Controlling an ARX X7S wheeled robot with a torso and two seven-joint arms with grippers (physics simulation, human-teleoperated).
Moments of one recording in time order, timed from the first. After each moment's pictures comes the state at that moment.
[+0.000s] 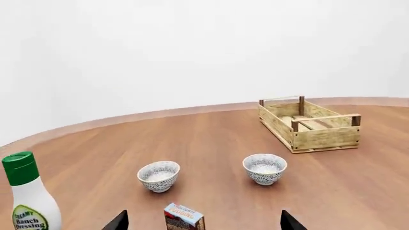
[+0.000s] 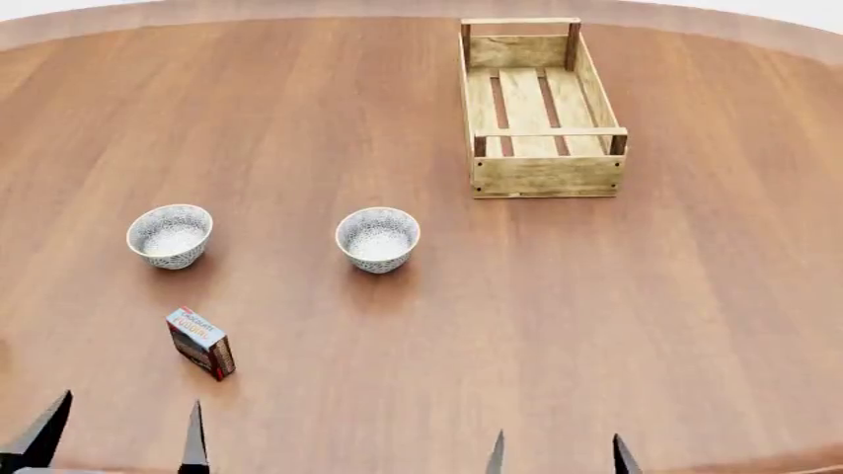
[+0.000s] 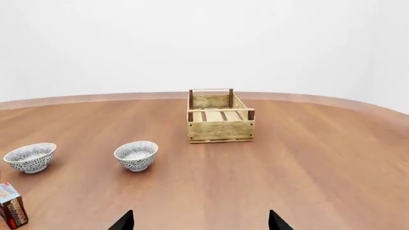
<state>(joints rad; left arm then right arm) -0.03 -0.08 0.11 0.18 0.02 -0.12 -0.12 0.00 0.08 -0.08 -0.13 0.09 0.08 0.10</state>
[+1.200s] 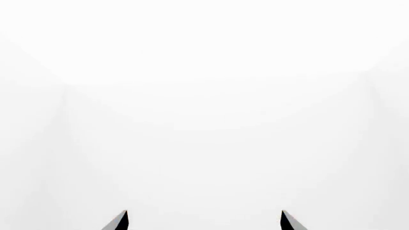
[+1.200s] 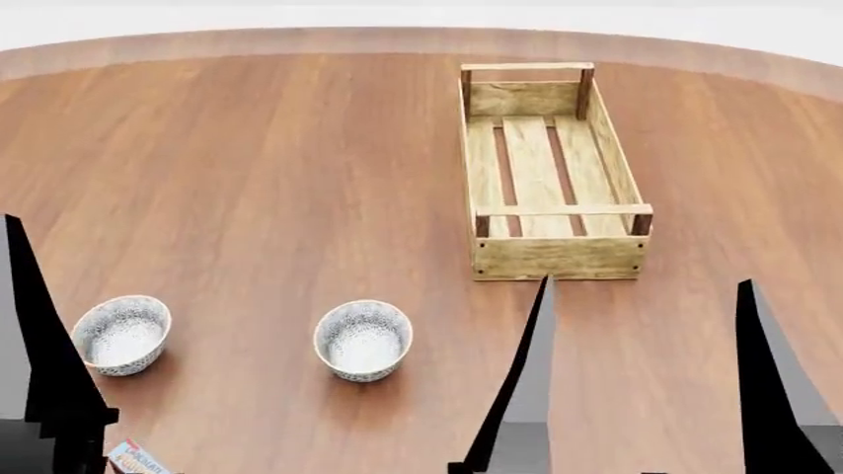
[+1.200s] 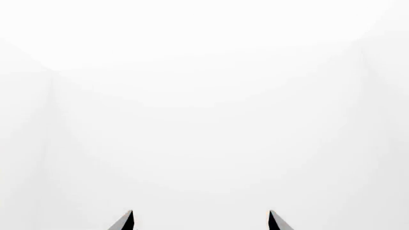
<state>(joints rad) -0.11 -0.15 0.20 0.95 0.04 -0.34 -0.23 -0.02 0.19 -0.06 -0.88 0.22 0.20 0.19</state>
